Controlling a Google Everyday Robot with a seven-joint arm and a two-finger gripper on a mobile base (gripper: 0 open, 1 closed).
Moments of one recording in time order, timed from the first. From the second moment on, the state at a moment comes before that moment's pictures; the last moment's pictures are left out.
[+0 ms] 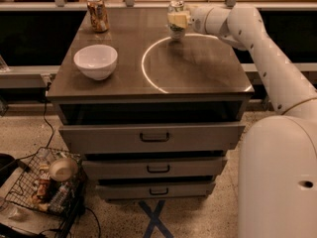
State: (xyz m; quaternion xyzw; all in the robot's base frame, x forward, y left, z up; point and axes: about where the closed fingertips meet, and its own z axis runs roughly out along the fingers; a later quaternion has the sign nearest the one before) arm 0.902 -0.098 0.927 -0.28 0.69 0.19 0.64
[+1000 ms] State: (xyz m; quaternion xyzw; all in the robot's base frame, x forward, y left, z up) arm 0.873 -0.070 1.005 -0.30 0.67 0.20 0.65
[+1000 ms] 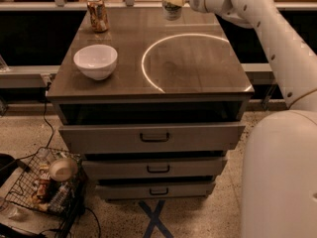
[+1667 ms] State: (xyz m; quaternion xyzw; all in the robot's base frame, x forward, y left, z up) arm 0.829 -0.011 1.042 -0.32 0.64 0.27 0.64
